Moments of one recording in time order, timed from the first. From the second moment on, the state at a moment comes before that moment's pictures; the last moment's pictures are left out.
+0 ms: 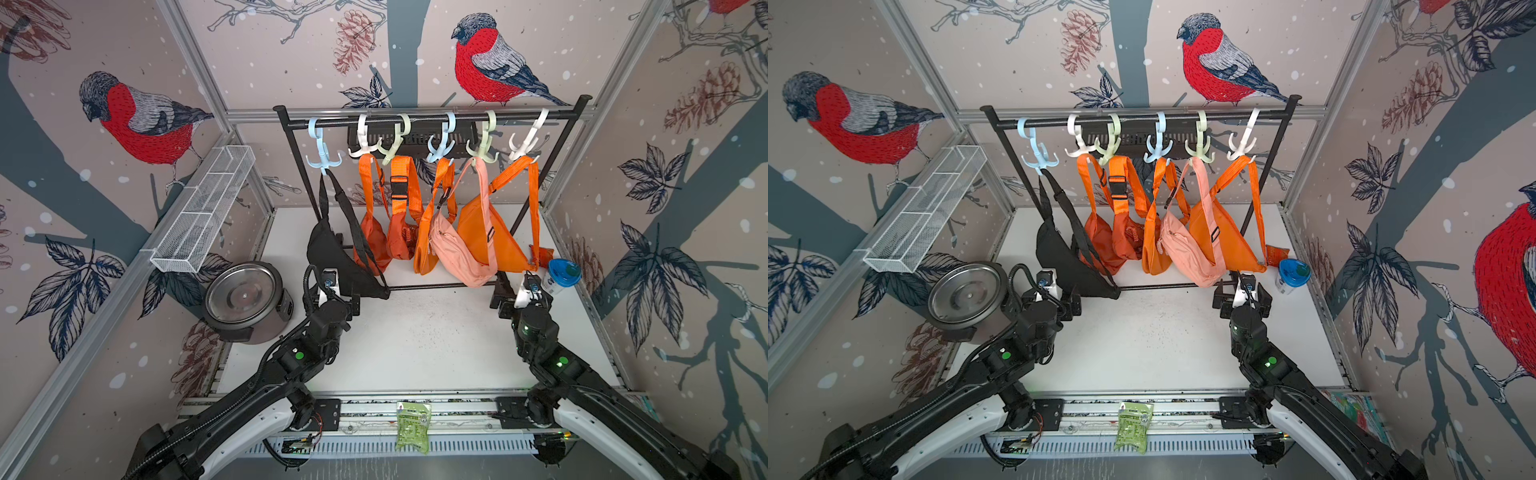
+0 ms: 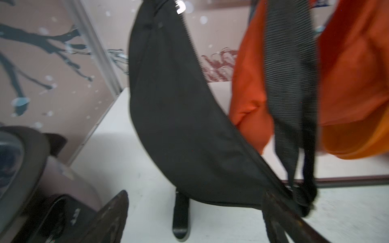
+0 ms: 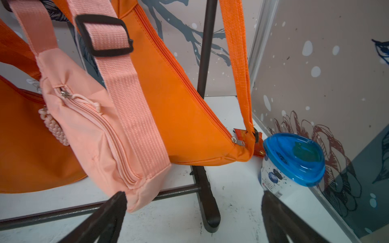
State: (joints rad) left arm -0.71 0.73 0.39 -0.06 -0.79 -0.22; right arm 0.60 0.57 0.23 0.11 0.72 0.11
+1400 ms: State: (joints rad) left arm -0.41 0.71 0.06 0.31 -1.02 -0.31; right arm 0.25 0.84 0.00 0.69 0.70 0.11
